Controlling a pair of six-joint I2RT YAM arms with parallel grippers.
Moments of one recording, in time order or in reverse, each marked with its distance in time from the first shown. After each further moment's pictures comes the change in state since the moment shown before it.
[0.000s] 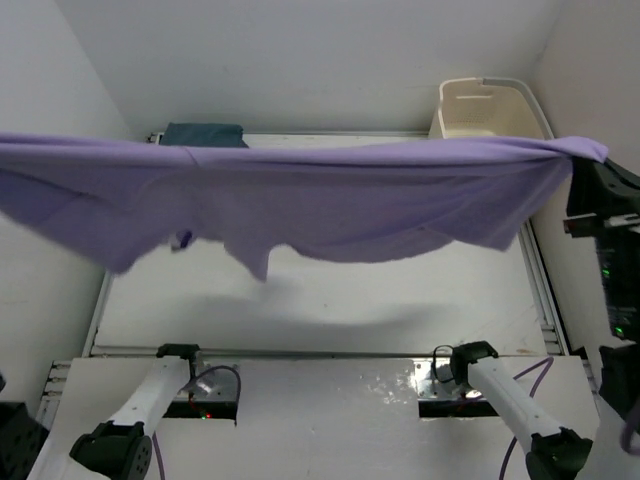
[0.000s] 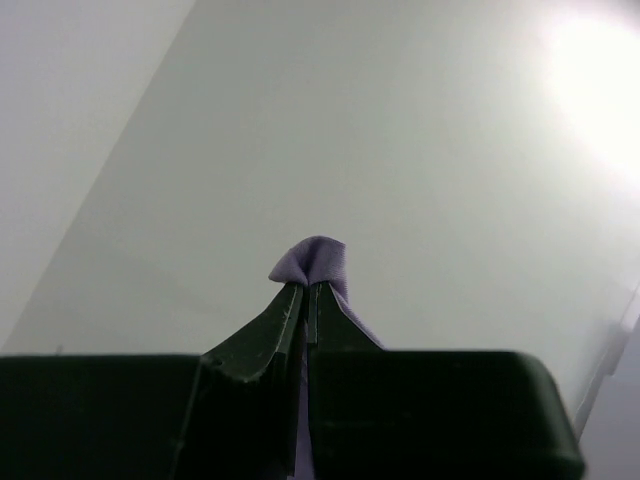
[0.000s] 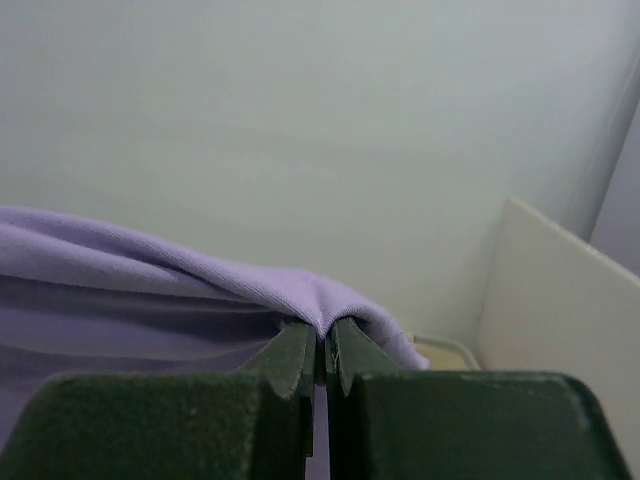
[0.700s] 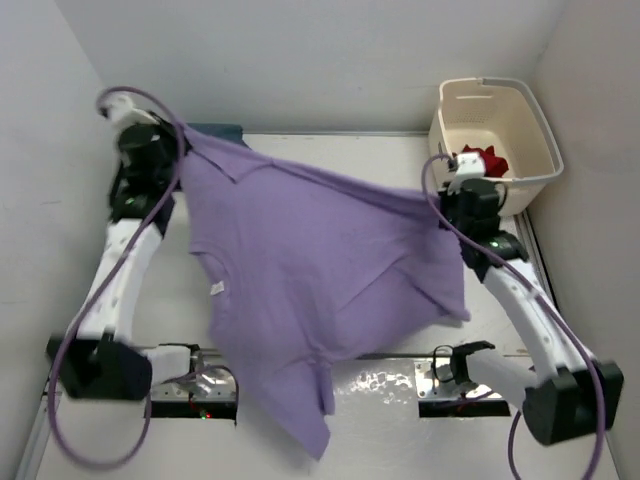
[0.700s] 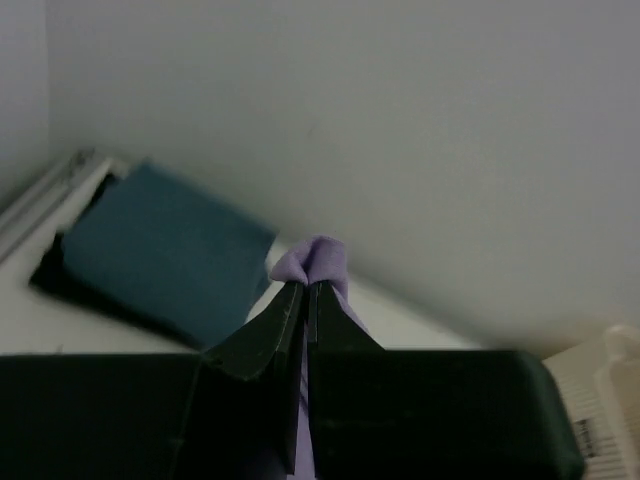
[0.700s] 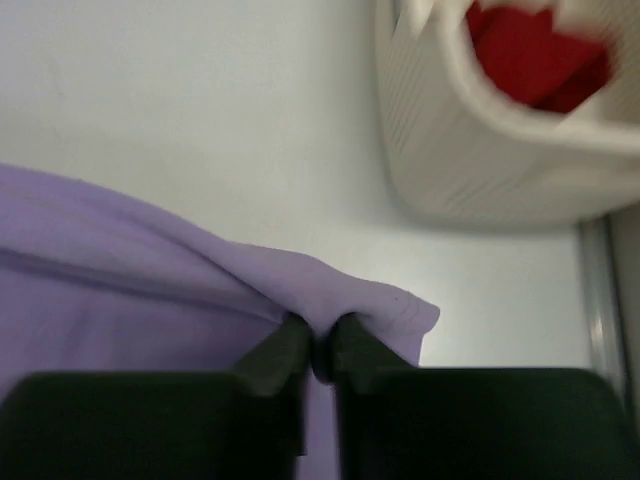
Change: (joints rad) left arm 0.000 0.270 -0.808 0.347 0.028 -0.031; right arm 0.000 0.242 -0.741 0.220 0.150 0.133
